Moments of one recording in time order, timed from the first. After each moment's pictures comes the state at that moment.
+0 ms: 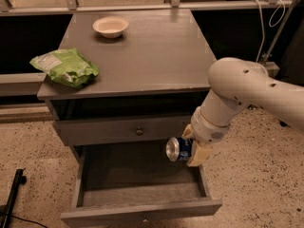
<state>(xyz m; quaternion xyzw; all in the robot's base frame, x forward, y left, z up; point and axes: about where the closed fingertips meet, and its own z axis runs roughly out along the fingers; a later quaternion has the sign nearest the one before) 0.458 -0.117 0.704 -0.75 0.64 0.14 0.08</state>
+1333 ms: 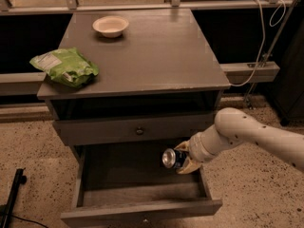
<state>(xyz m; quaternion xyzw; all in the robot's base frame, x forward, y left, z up) 0.509 -0.110 0.561 -0.73 0.63 0.17 0.23</state>
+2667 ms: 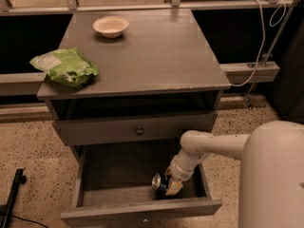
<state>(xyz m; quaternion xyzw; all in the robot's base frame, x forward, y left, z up) 0.497 -0.081 0.388 -0.70 0.68 0.21 0.07</state>
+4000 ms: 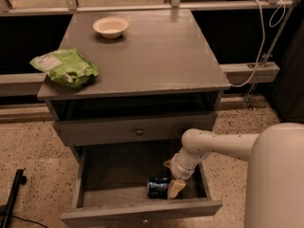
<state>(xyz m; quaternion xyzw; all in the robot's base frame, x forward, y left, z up) 0.493 -0.070 0.402 -0.72 0.66 0.21 0.09</state>
